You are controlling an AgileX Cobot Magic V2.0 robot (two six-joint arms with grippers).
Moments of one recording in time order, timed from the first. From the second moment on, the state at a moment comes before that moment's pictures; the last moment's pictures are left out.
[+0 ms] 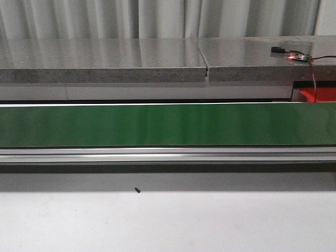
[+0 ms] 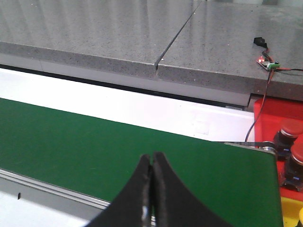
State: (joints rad) left arm 0.34 1.77 -1.50 -0.24 1.23 0.01; right arm -0.10 0.51 -0.44 0.90 0.40 -0.92
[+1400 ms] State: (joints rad) left arm 0.40 2.08 -1.83 -0.18 1.19 -0.34; right arm -0.10 0.51 -0.44 0.90 0.40 -0.92
